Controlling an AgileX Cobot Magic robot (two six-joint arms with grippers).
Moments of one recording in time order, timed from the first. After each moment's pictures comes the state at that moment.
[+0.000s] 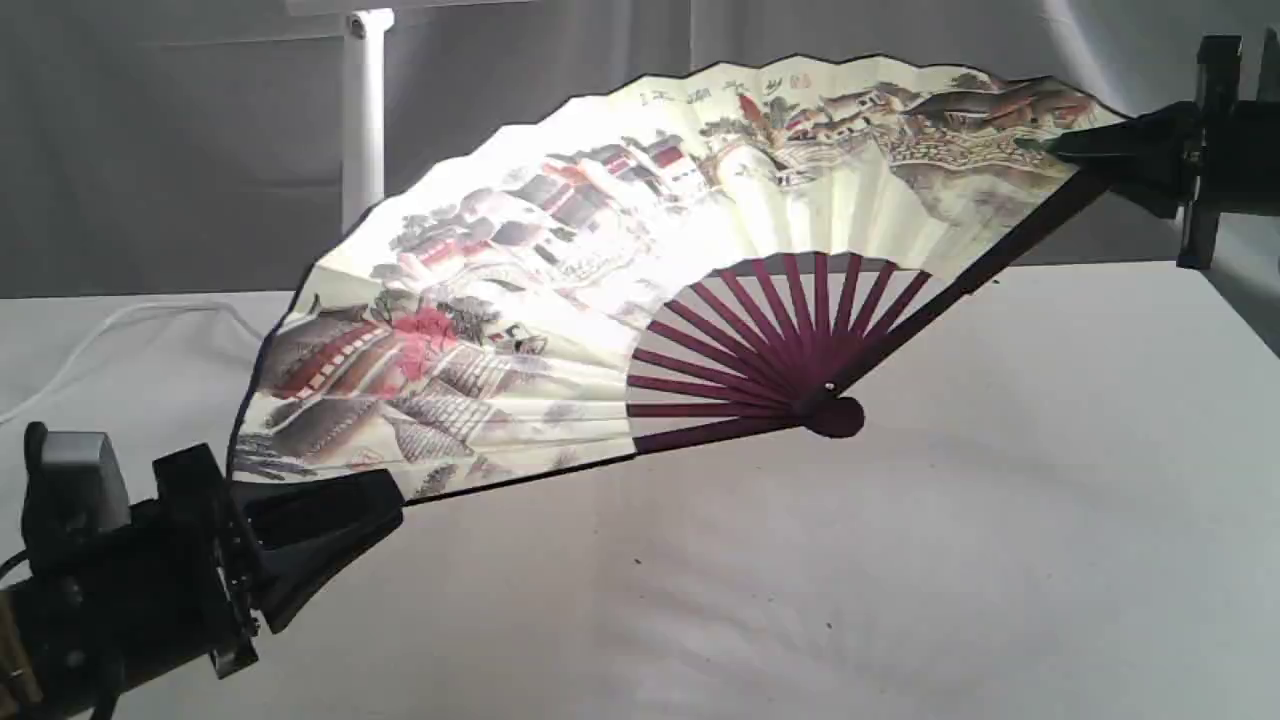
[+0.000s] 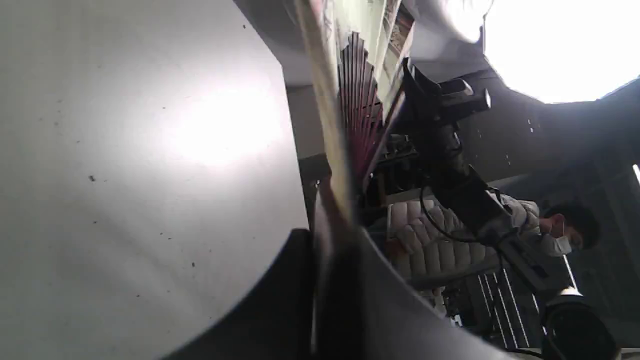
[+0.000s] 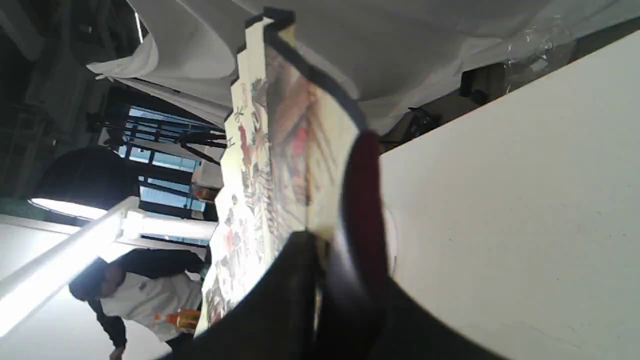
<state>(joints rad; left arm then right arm) -0.01 1.77 -0.38 0.93 -1.30 -1.51 -0.40 2.36 -1.92 1.48 1.31 -0.65</state>
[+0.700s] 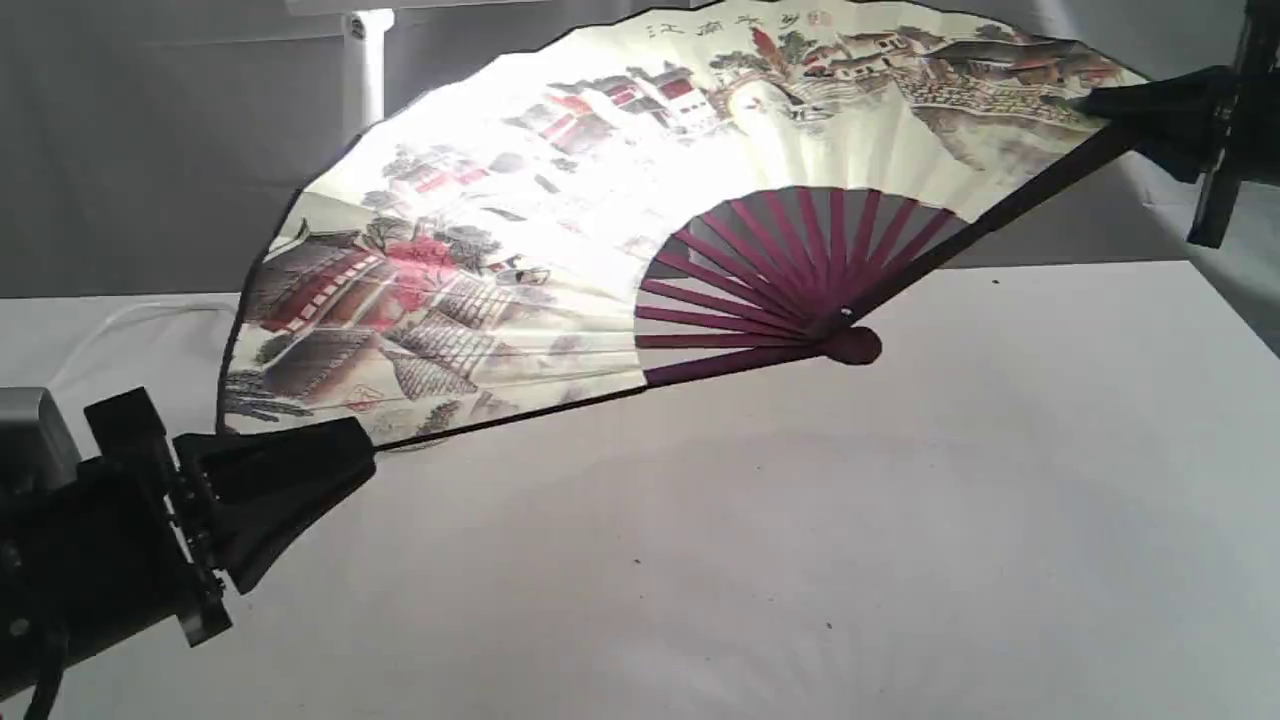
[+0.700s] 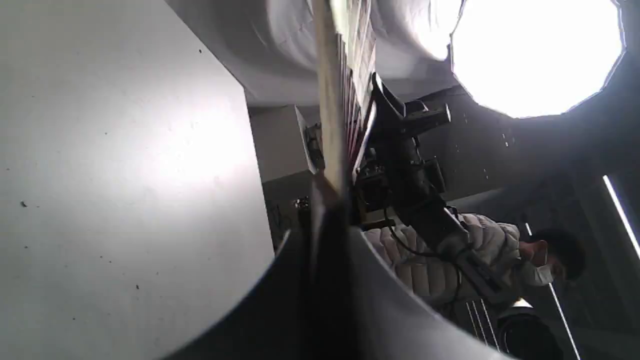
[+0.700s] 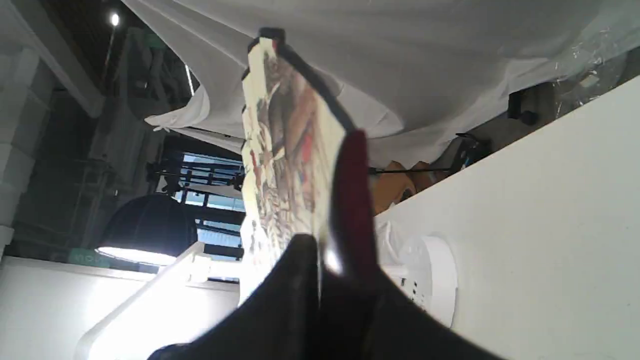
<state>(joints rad) -0.01 1.62 -0.37 0.92 -1.26 -1.63 -0.42 2.36 -1.92 1.58 1.31 -0.56</state>
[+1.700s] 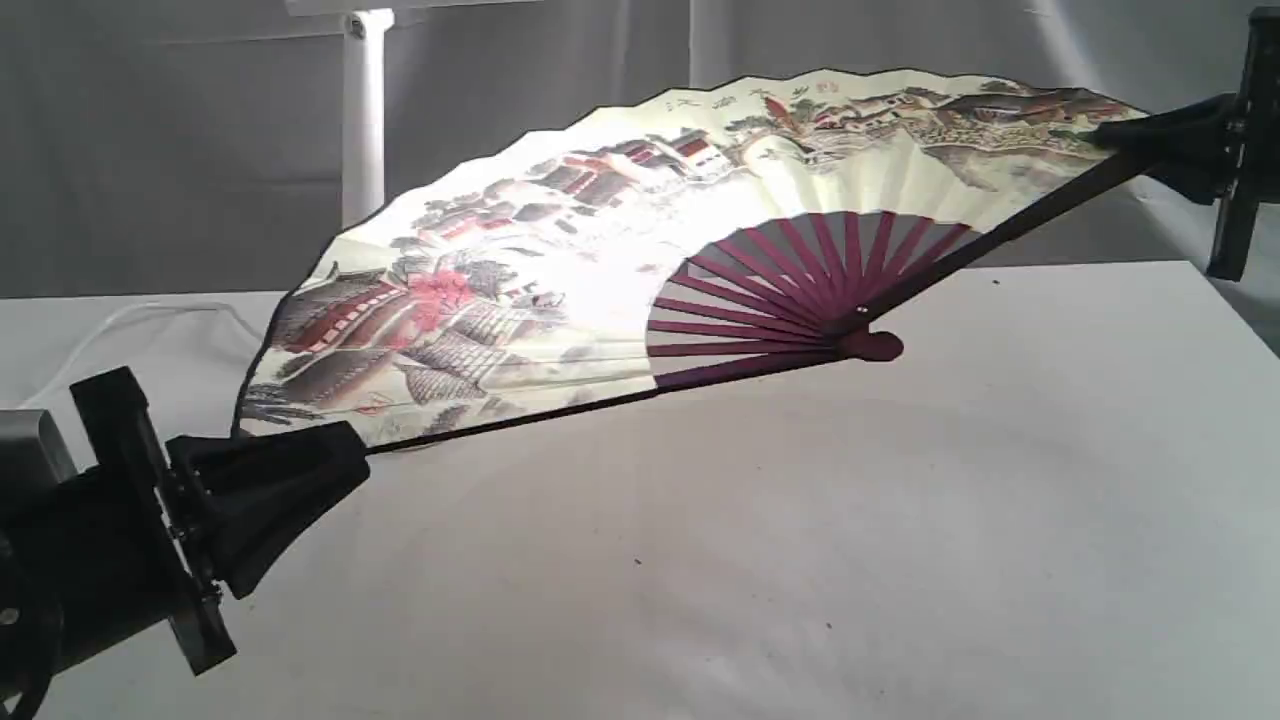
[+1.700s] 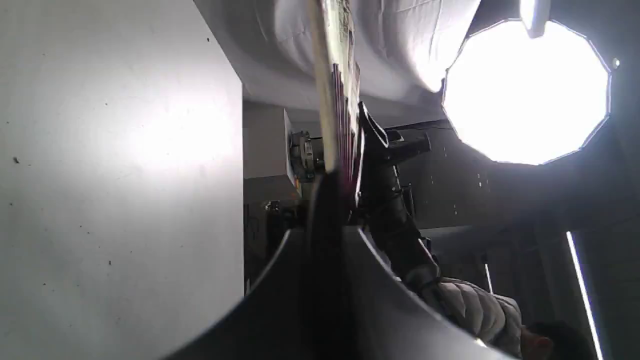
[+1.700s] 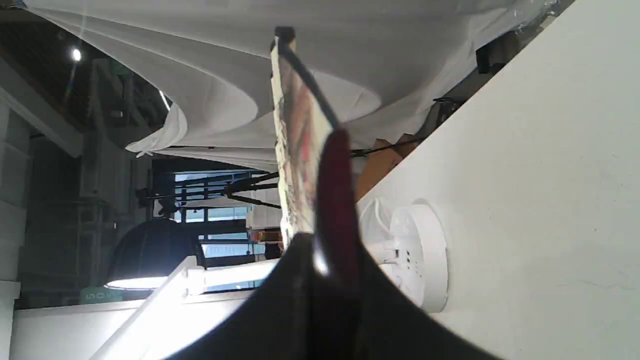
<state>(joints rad) -0.01 1.62 -0.36 0.92 -1.25 -1.80 -0.44 2.36 -1.93 1.48 1.31 -0.35</state>
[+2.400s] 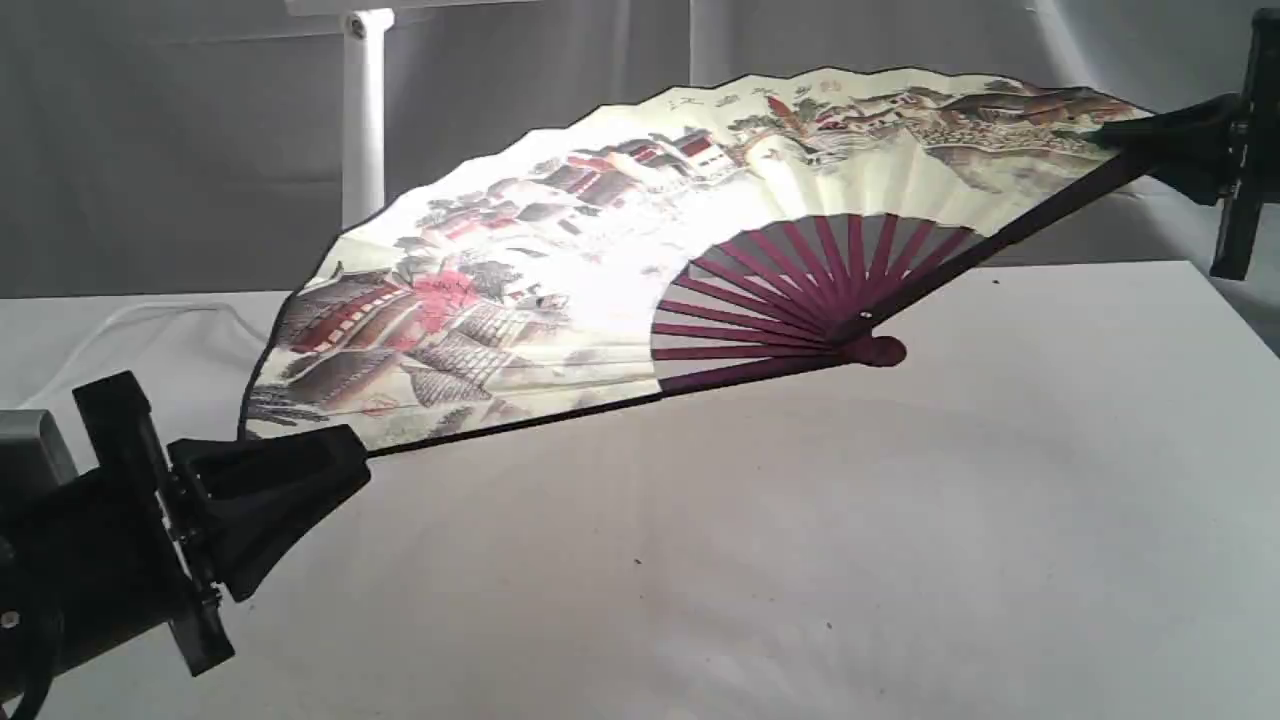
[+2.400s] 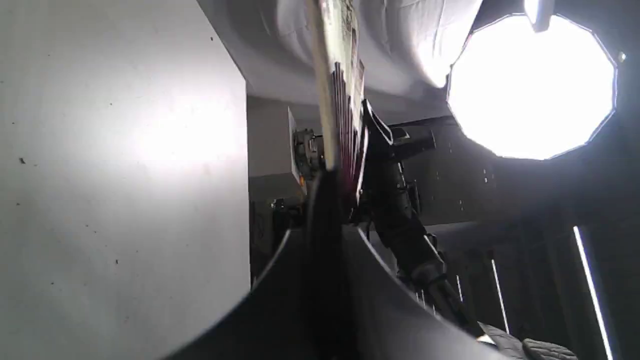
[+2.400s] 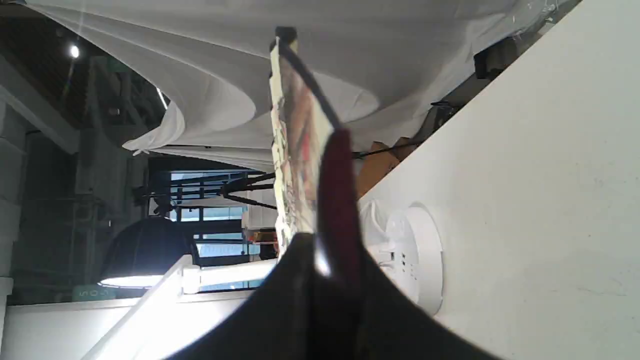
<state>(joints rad) 0.00 1.62 -0.36 0.92 -1.25 -1.79 -0.44 2.36 -1.93 1.48 1.31 -0.37</state>
